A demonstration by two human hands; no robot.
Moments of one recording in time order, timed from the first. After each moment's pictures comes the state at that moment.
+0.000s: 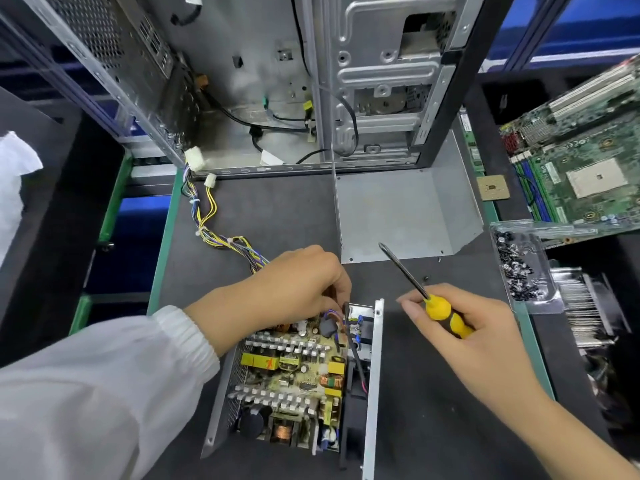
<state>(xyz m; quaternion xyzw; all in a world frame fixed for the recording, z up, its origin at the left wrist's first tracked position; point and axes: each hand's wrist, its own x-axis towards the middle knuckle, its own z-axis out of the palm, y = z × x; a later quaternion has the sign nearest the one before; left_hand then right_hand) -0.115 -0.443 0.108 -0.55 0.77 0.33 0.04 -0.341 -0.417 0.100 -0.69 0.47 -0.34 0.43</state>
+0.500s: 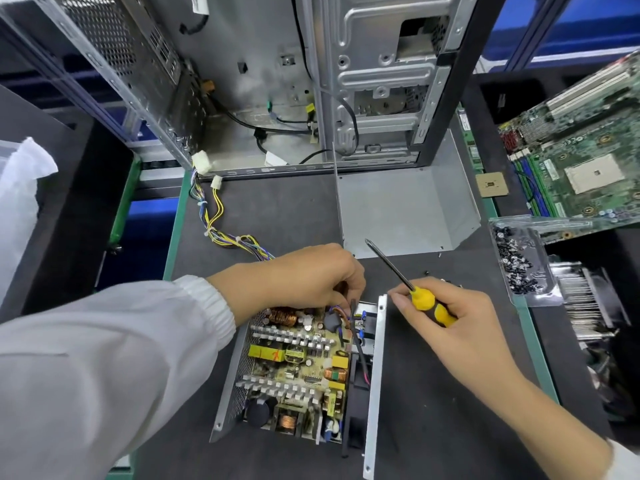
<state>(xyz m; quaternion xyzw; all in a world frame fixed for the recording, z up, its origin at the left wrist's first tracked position) -0.121 -0.457 0.103 -0.44 0.81 0.37 0.06 -0.335 -0.415 0.090 -0.68 0.47 -0.33 0.46</state>
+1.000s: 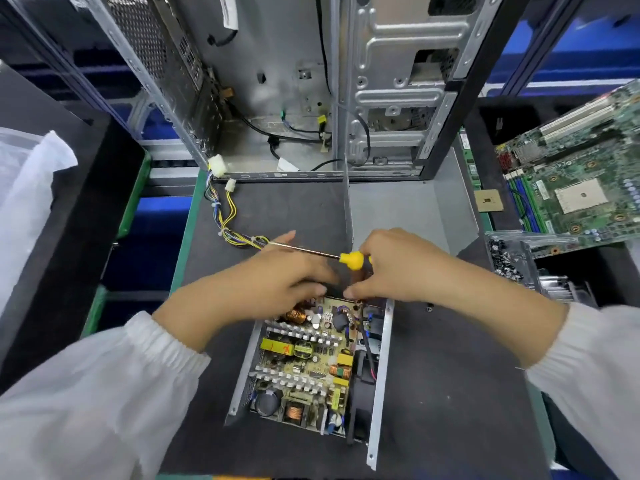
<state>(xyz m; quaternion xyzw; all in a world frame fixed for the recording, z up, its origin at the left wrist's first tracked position) -0.080 -0.420 0.131 -0.52 0.80 0.29 0.07 -0.260 -0.483 0.140 -0.85 0.43 0.13 0.29</state>
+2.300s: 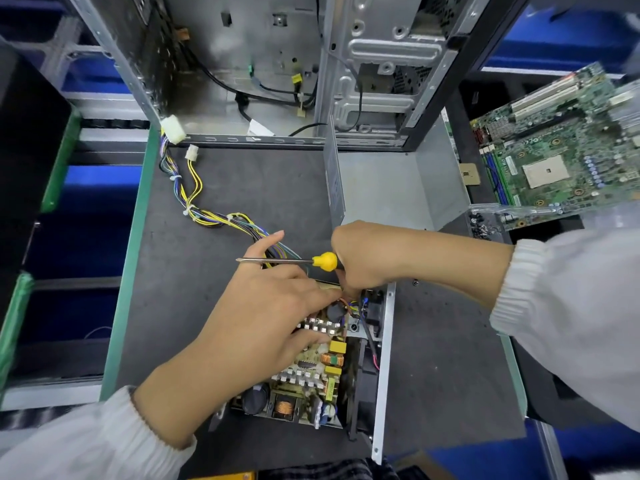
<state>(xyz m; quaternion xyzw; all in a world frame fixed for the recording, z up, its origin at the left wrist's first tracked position) -0.096 -0.359 0.109 -0.51 0.85 0.10 -0.10 -0.229 -0.476 0.125 -0.86 0.36 0.31 0.19</state>
